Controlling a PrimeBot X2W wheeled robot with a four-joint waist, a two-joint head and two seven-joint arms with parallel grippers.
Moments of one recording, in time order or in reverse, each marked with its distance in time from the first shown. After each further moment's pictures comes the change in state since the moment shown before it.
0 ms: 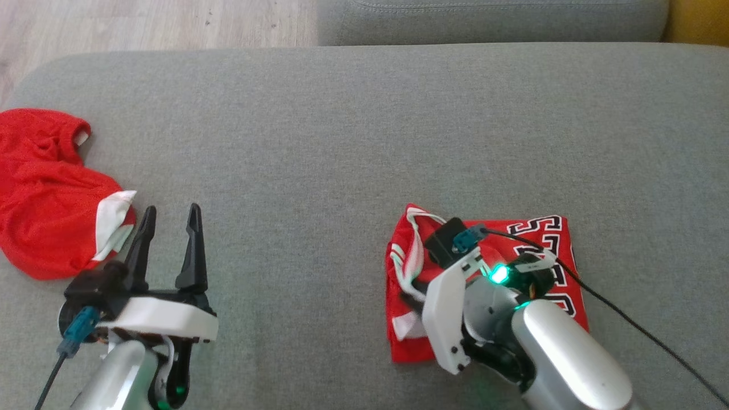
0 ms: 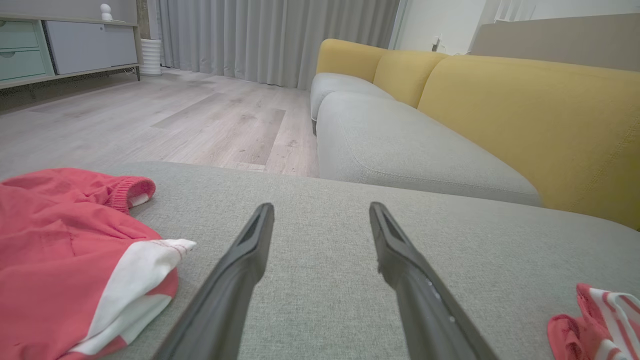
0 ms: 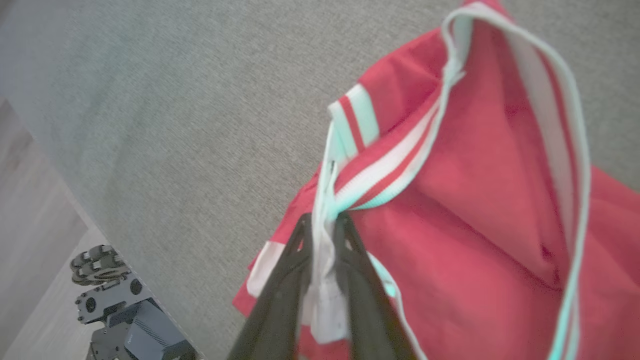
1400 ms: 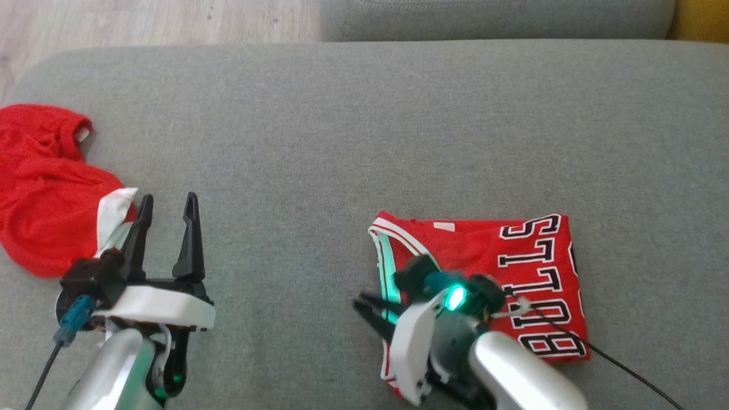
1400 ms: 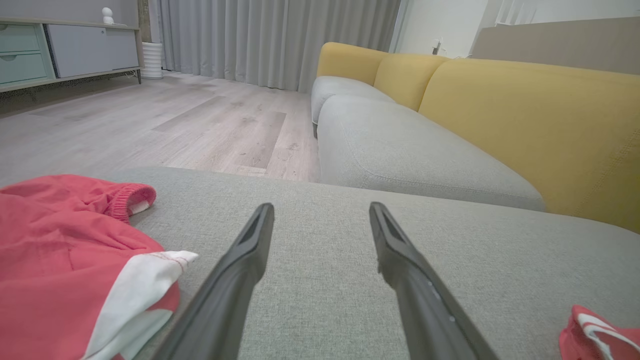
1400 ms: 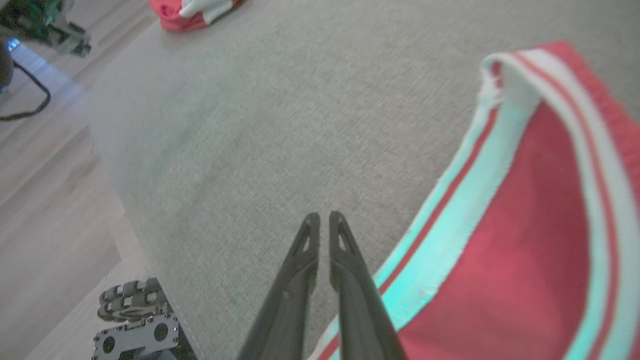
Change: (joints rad) left arm -0.042 -0.005 0.005 0.042 0.000 -0.026 -0.010; right arm -0.002 0.055 0.164 0.140 0.008 0.000 -0.412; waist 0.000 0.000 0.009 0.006
